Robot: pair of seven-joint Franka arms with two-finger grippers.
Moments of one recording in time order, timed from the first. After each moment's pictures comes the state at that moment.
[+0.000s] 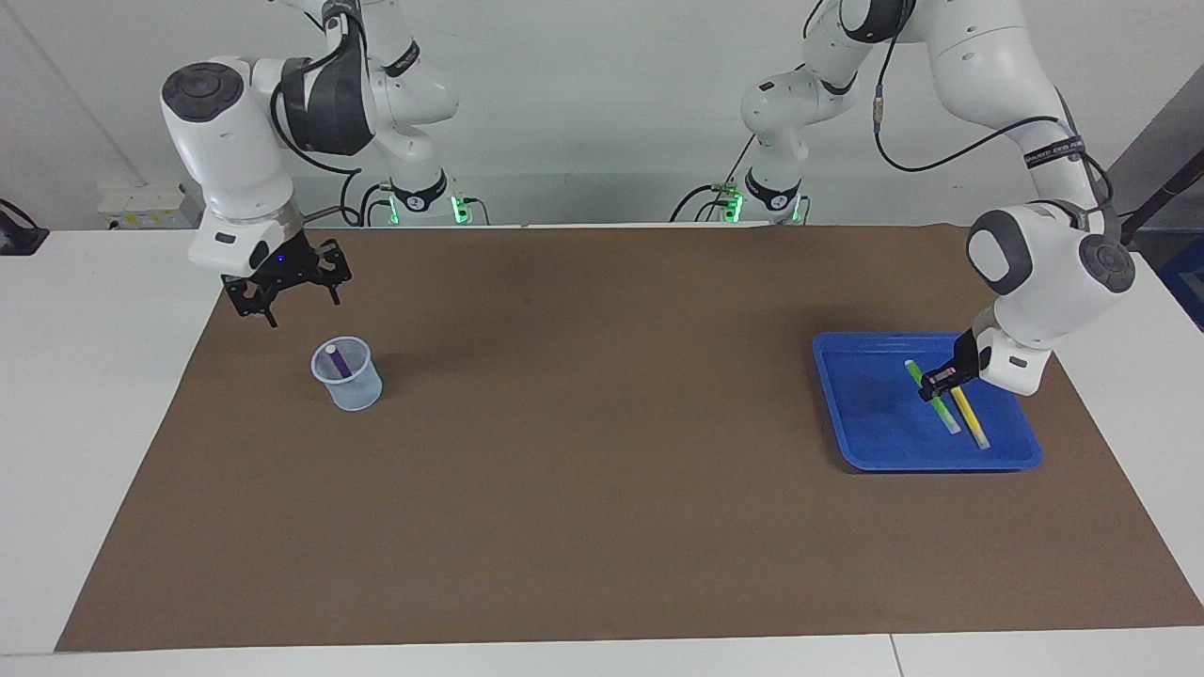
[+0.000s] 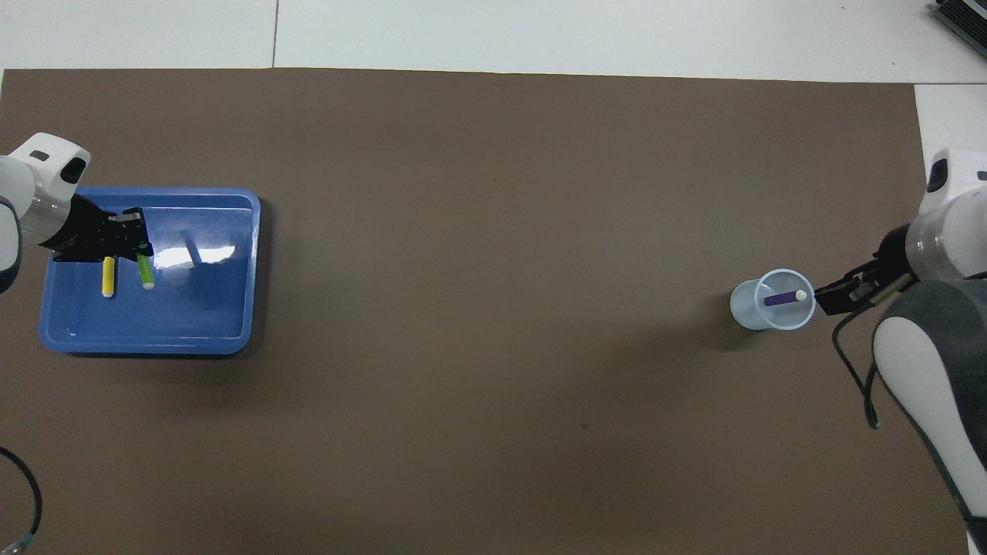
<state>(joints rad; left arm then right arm) 0.31 0.30 -0.20 -1.78 -0.02 2.00 -0.21 0.10 -0.07 -0.11 -1.91 -0.12 1.84 -0.50</state>
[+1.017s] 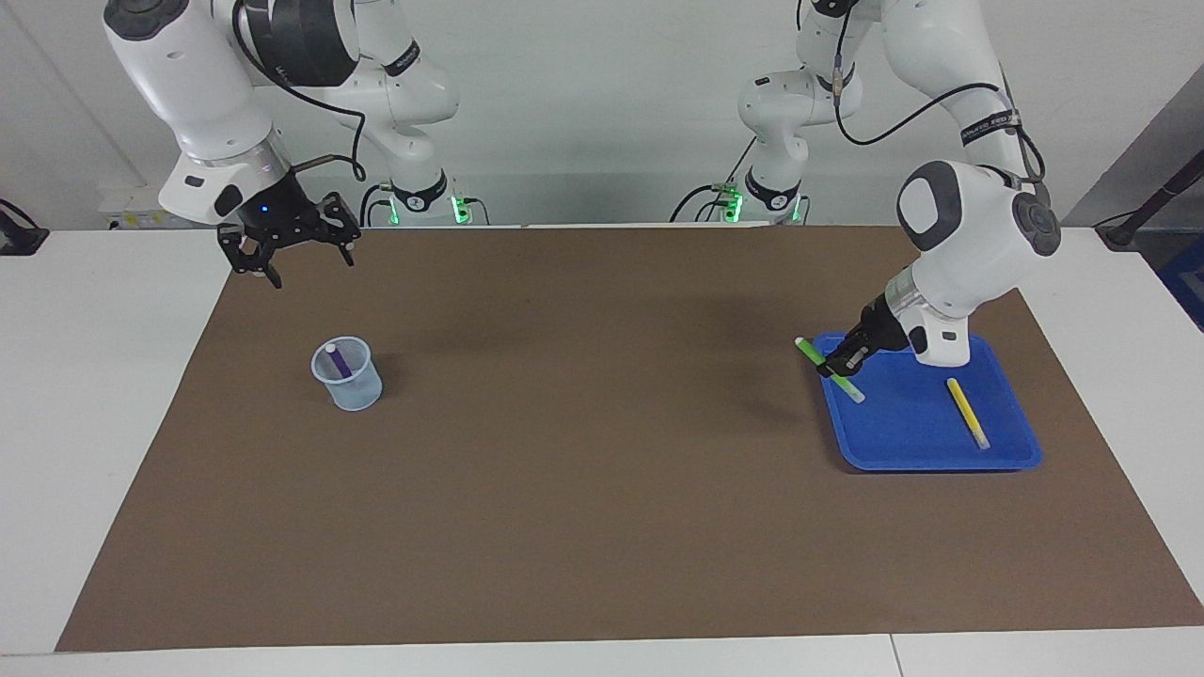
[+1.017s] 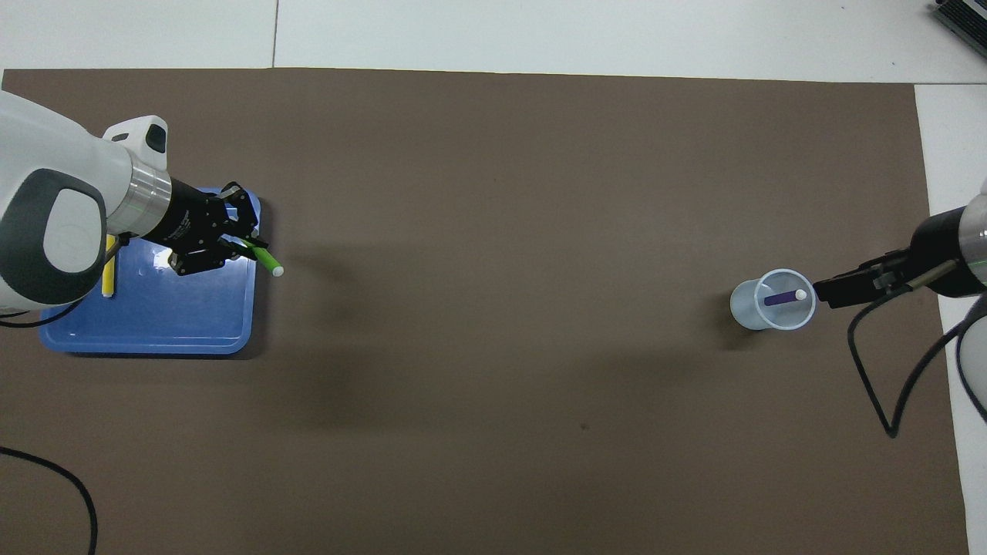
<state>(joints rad) 0.08 0.21 -0.22 -1.78 -0.30 1.91 -0.84 0.10 -0.09 -0.10 -1.77 0.04 1.68 -0.34</state>
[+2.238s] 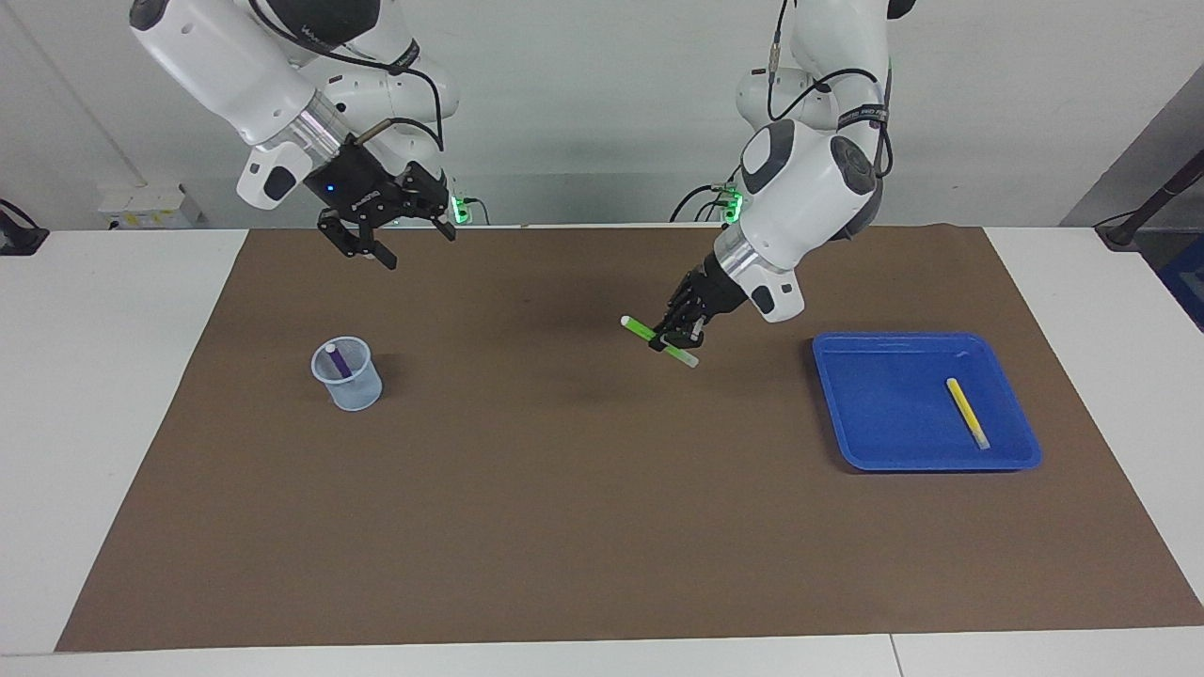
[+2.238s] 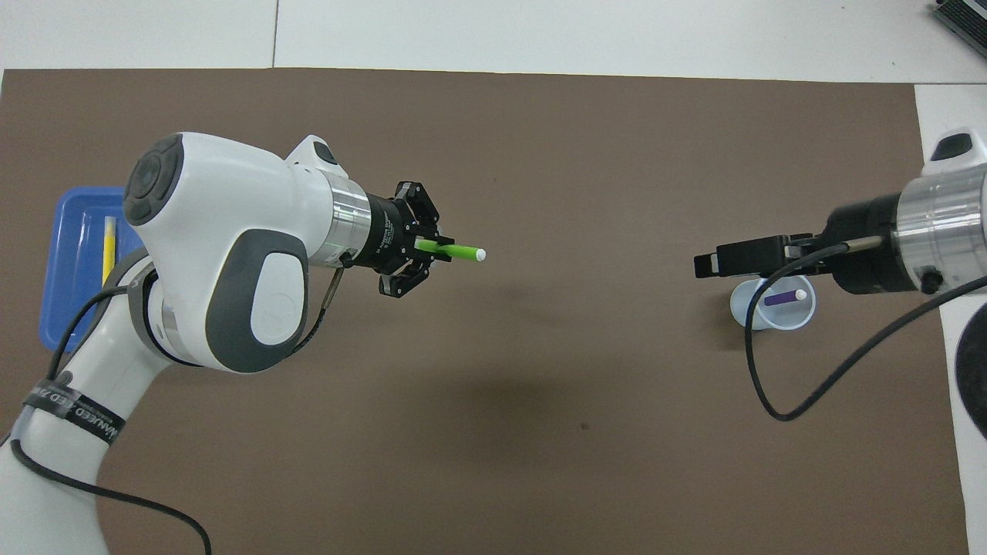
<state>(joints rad) -0.27 0.17 -0.22 -1.80 -0.56 2.17 -1.49 0.20 -0.09 -0.09 -1.77 0.48 1.77 -0.02</state>
